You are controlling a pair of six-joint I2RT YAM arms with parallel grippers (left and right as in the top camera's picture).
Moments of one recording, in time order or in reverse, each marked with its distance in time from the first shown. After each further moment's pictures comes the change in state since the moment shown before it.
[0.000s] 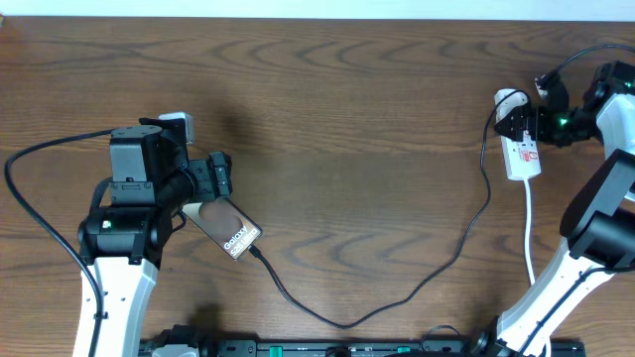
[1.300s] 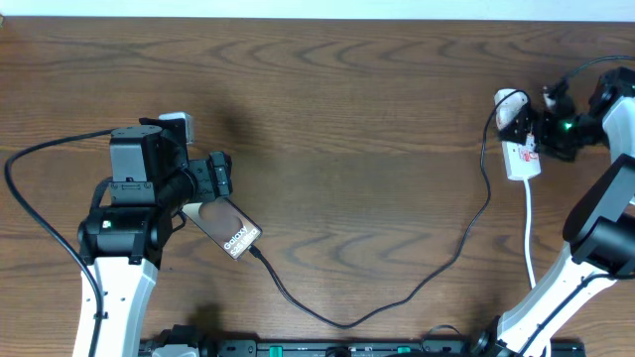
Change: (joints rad) left arm 0.000 0.000 0.000 0.000 0.000 0.000; right arm -0.025 -0.040 -0.006 -0.124 0.113 0.200
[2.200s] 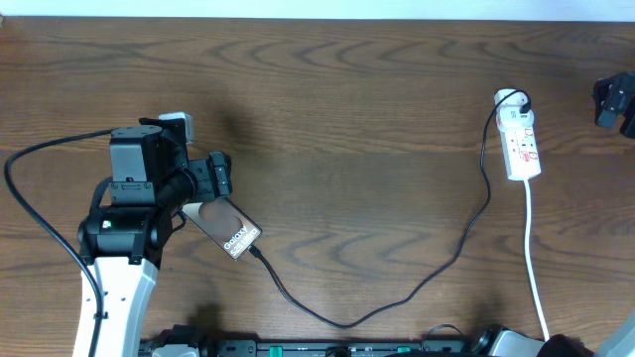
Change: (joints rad) left arm 0.000 0.000 0.000 0.000 -0.003 0.000; right arm -0.047 -0.750 0.109 -0.098 0.095 0.091
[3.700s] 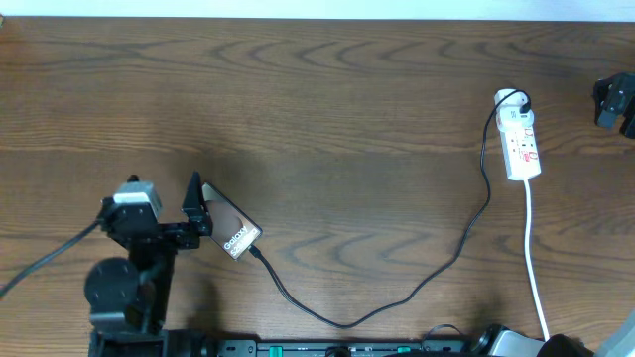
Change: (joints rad) left arm 0.031 -0.731 -0.465 0.467 -0.111 0.052; right arm 0.000 0.000 0.000 -0.002 -0.001 0.000
